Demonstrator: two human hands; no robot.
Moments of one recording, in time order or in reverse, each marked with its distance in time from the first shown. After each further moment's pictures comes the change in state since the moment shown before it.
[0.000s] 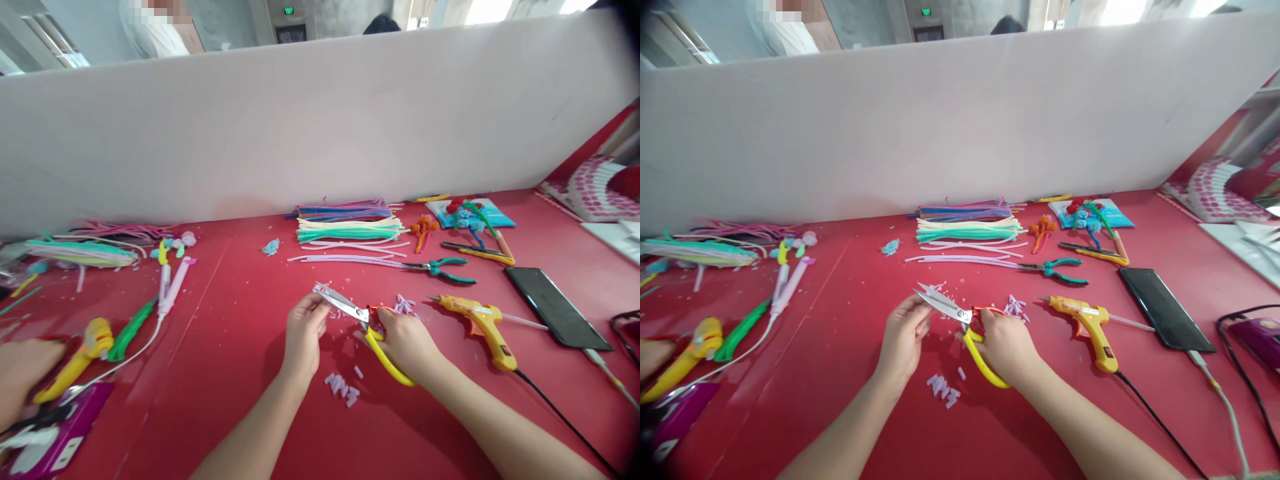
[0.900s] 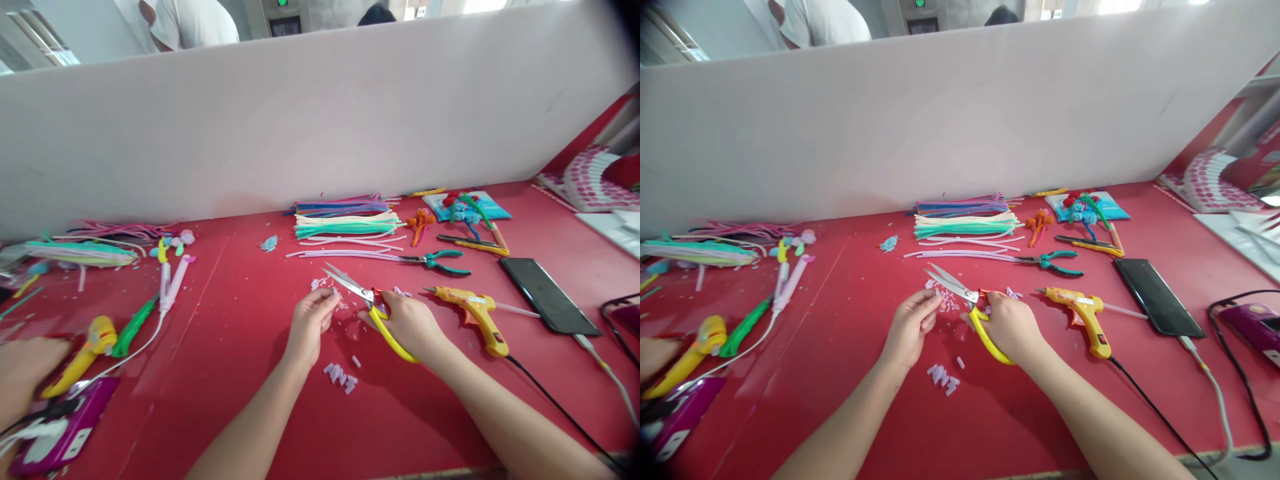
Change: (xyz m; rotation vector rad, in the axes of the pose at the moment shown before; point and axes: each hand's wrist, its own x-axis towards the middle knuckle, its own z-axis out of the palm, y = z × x) left_hand -0.001 0.000 0.005 0.037 -0.121 -0.075; right_hand 0.004 0.010 -0.010 0.070 0.076 0.090
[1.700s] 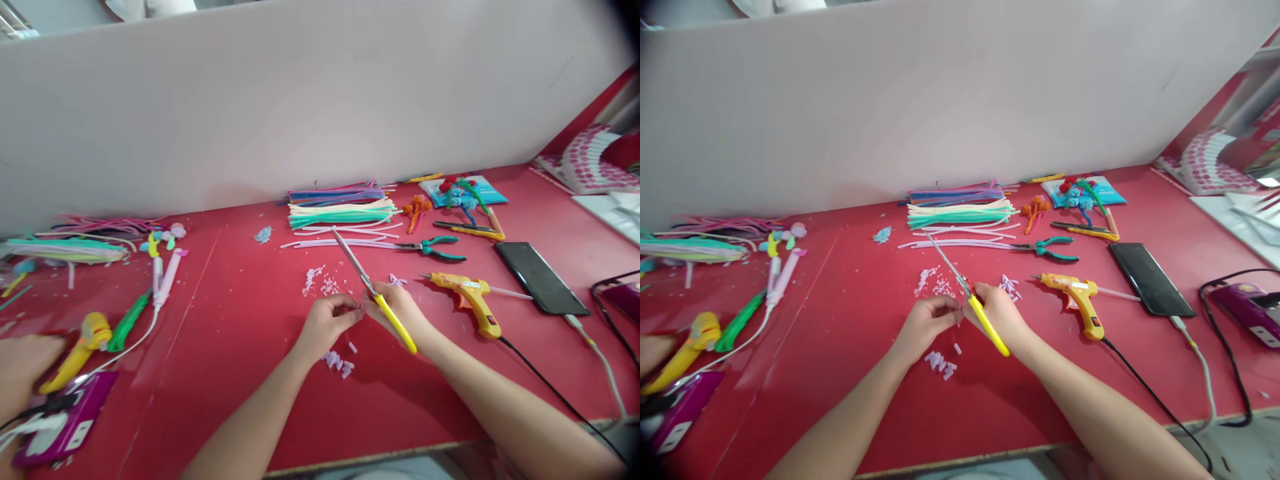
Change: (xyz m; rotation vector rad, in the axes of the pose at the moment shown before) left_hand -0.010 -0.008 0.010 0.428 -0.313 -0.026; right_hand -0.002 -0.007 0.001 0.597 -0.124 0.010
